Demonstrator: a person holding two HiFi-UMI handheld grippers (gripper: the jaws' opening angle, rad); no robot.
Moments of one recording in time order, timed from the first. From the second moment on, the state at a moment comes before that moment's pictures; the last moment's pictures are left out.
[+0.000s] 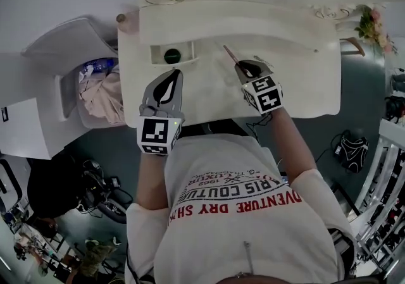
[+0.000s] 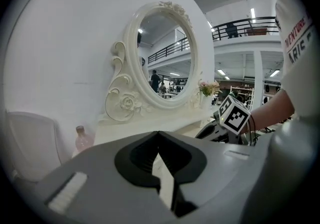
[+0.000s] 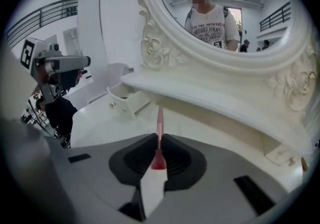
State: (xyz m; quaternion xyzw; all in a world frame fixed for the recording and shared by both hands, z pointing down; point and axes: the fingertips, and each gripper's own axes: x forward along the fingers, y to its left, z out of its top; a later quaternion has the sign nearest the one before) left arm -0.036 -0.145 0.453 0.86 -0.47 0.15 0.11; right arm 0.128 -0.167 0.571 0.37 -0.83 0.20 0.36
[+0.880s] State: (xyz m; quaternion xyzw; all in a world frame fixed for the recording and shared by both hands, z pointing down) left arm -0.197 -0.144 0.438 0.83 -0.53 0.15 0.10; right arm -0.081 -0.193 0.543 0.23 -0.89 0.09 0.38
